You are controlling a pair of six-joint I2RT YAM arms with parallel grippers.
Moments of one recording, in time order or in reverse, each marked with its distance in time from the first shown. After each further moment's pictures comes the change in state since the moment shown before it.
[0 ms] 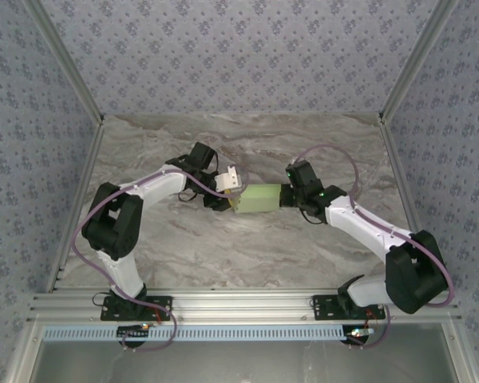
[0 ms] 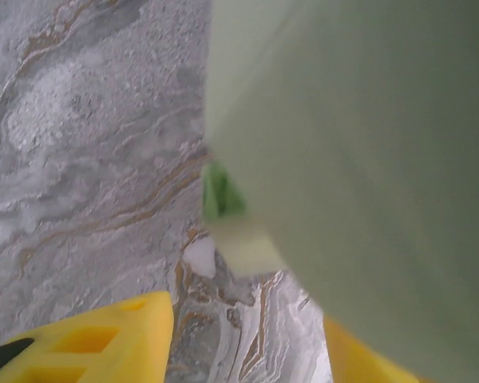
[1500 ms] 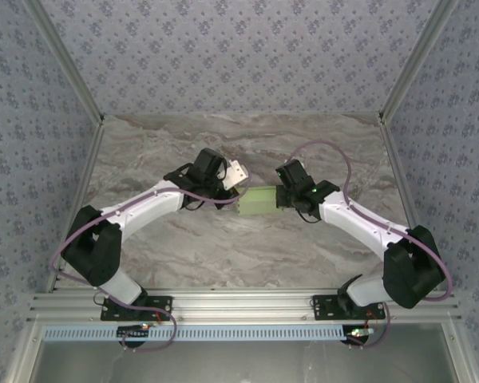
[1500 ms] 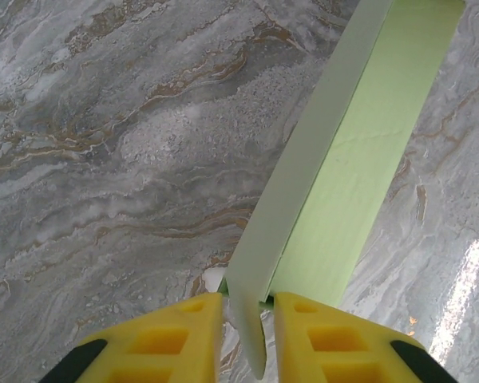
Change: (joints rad) left arm -0.163 -0.224 -0.104 0.157 -0.287 -0.476; right arm 0.061 0.040 0.089 -0.127 0.085 -0.005
